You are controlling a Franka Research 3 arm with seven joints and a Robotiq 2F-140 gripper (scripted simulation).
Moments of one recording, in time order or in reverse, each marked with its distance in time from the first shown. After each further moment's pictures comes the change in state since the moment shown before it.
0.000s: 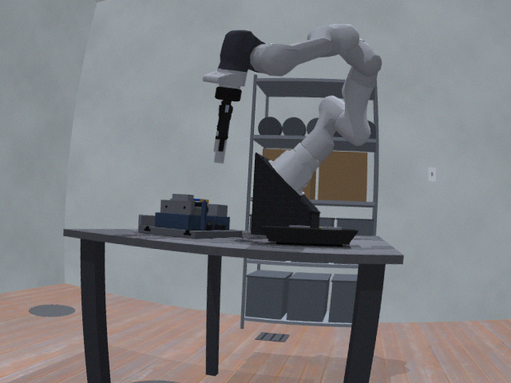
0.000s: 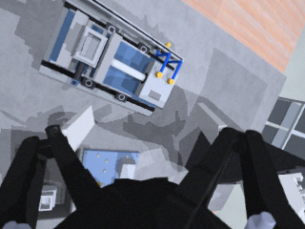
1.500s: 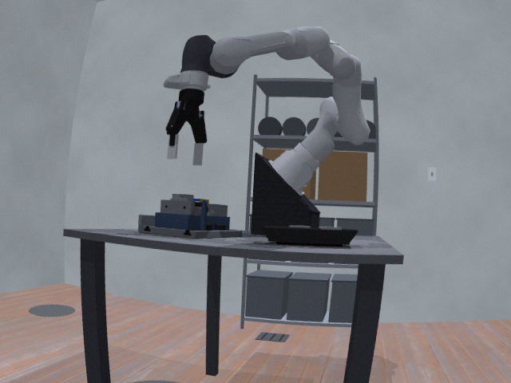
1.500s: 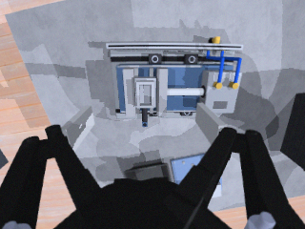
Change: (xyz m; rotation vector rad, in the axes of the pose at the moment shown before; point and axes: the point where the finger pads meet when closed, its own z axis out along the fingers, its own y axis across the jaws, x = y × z) arm 0.095 -0.060 0.013 0.318 -0.146 0.500
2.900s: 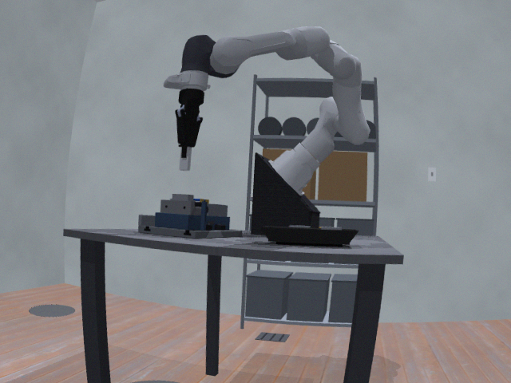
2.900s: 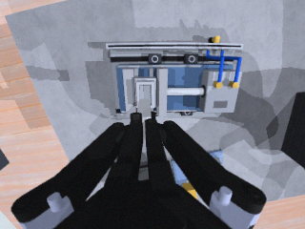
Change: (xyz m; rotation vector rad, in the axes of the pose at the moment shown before) arm 0.000 0.000 0.000 0.000 0.000 0.007
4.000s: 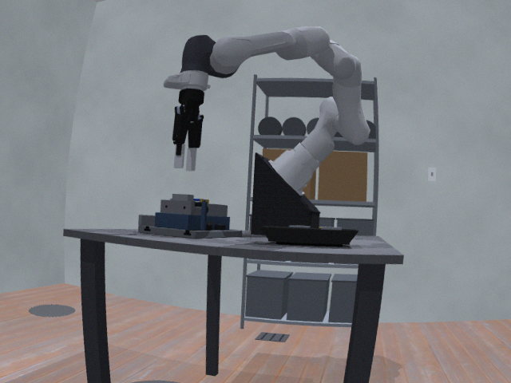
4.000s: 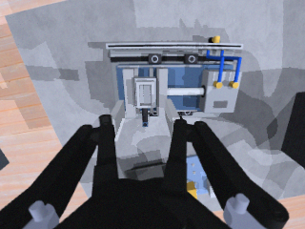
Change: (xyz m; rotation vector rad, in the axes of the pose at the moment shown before) arm 0.000 0.000 0.000 0.000 0.000 0.000
